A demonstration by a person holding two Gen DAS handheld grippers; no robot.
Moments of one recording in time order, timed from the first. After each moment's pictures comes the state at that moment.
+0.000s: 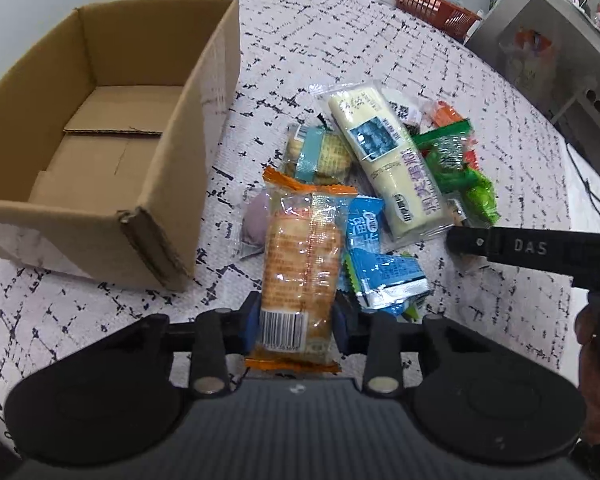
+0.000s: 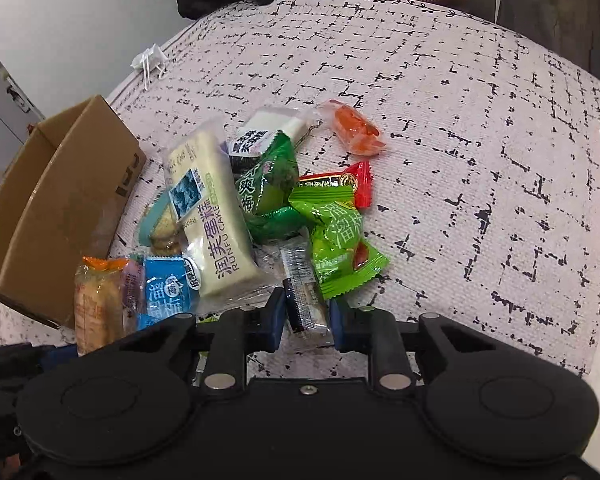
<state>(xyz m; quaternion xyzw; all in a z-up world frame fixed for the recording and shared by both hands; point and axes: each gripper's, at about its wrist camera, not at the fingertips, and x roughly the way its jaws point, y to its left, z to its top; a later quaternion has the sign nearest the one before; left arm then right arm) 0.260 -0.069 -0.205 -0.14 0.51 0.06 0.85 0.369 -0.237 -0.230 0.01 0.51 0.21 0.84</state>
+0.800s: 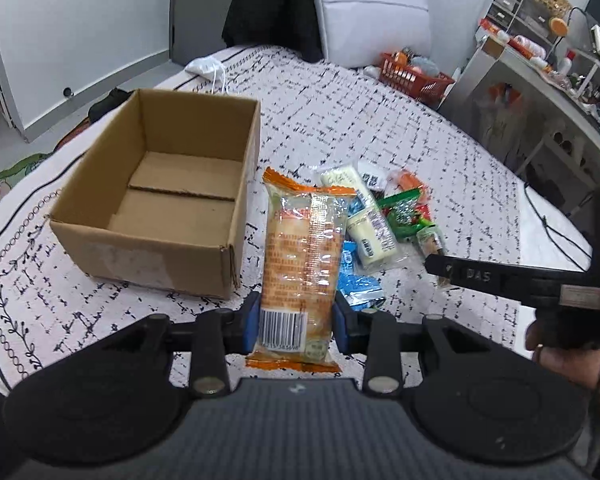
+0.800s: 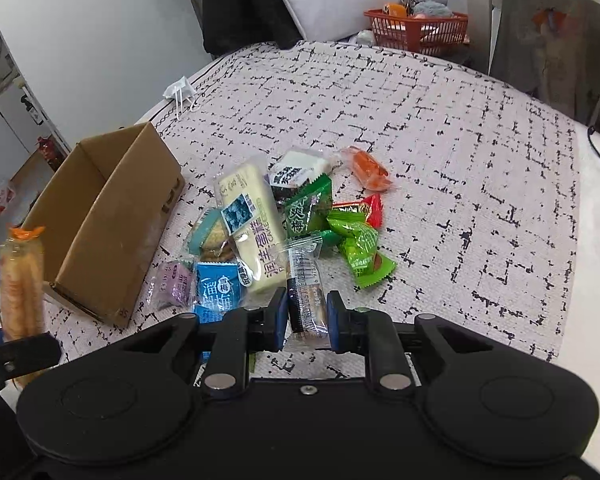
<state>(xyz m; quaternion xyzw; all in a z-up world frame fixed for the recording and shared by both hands) 0.194 -0.059 -0.111 -0.14 0.44 0.06 0.88 0.324 -0.234 -0.179 0.00 0.45 0.21 0.87</state>
